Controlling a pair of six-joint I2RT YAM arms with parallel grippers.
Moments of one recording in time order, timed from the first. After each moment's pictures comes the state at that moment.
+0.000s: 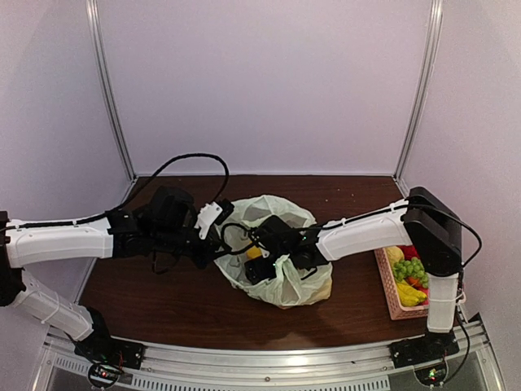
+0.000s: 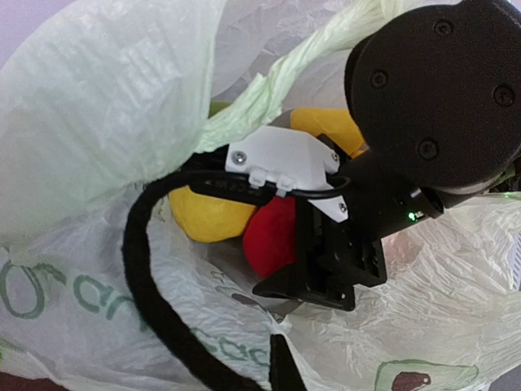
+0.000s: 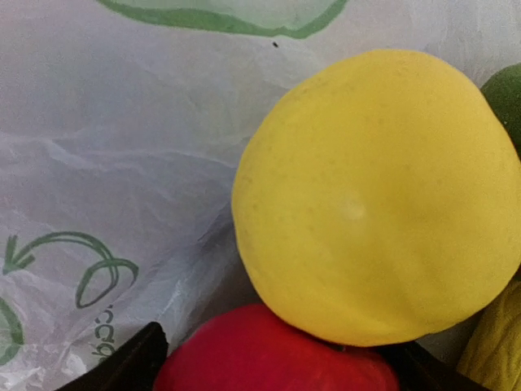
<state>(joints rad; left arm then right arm) -0.89 1.31 0.86 -0.24 0.13 -0.11 1.03 2.01 1.30 -0.23 0.08 0.47</state>
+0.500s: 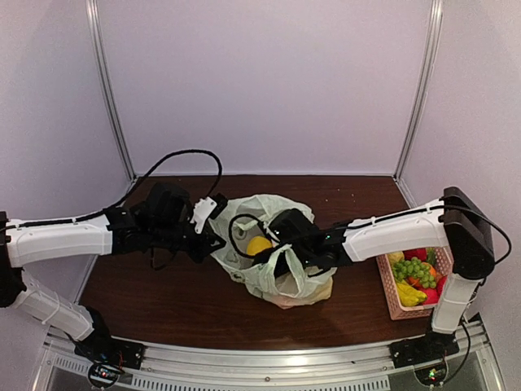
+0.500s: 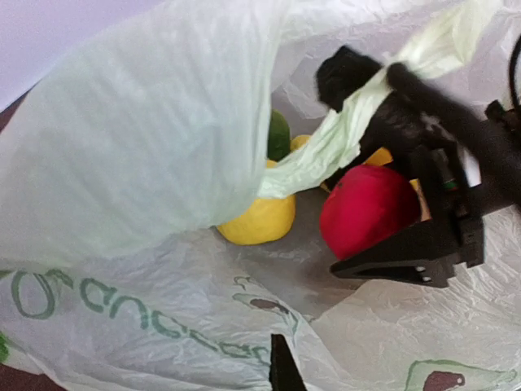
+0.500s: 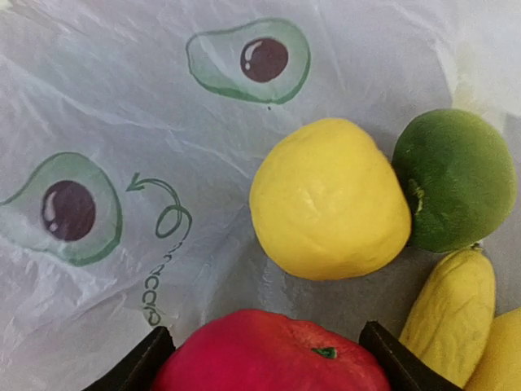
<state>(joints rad) -0.84 1.31 0.86 -0.24 0.12 -0.10 1.03 1.83 1.16 -0.15 0.13 0.45</state>
